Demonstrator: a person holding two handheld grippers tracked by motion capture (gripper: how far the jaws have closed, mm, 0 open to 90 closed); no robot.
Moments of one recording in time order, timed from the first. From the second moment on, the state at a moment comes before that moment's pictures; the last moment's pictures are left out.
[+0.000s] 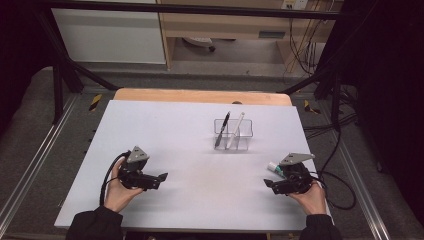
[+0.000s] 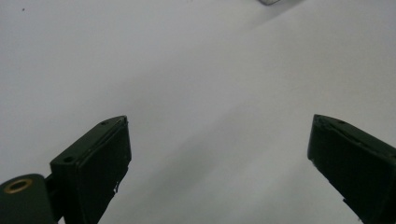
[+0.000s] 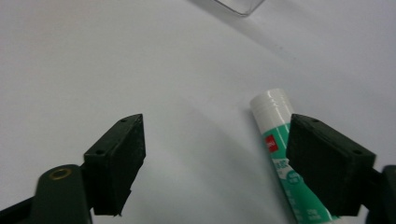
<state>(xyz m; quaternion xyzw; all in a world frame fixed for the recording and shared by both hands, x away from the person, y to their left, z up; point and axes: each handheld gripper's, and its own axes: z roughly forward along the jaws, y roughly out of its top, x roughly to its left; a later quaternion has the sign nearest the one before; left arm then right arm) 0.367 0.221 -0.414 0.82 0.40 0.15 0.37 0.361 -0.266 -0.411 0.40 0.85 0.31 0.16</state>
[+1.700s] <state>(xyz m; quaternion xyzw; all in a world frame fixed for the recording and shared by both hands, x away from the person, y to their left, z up) 0.358 0.253 -0.436 0.82 0.42 0.15 0.36 0.387 -0.314 -0.423 0.50 0.80 0.29 0.17</state>
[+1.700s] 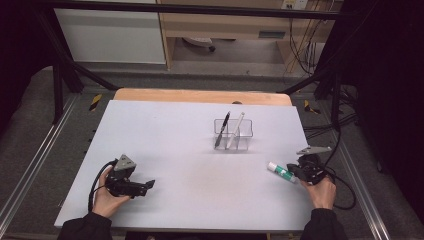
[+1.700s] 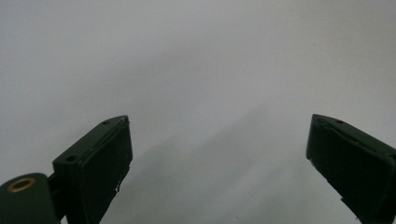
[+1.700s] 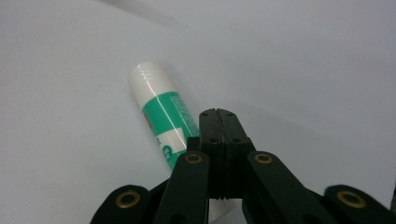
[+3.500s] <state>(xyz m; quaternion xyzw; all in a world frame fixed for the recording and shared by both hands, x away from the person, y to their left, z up) 0.358 0.249 -0.438 0.83 0.41 0.15 0.35 0.378 -0.262 -0.423 0.34 0.89 0.27 0.10</state>
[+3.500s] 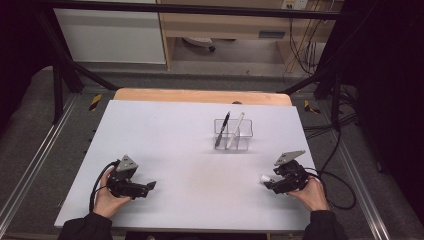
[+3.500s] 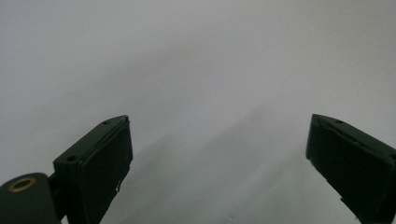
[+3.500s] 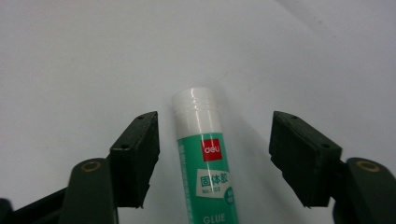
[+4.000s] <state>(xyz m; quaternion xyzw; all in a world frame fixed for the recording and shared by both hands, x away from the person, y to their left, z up) 0.358 0.249 -0.439 0.83 0.41 0.15 0.35 0.380 -0.264 -0.425 0.33 0.90 0.27 0.10</state>
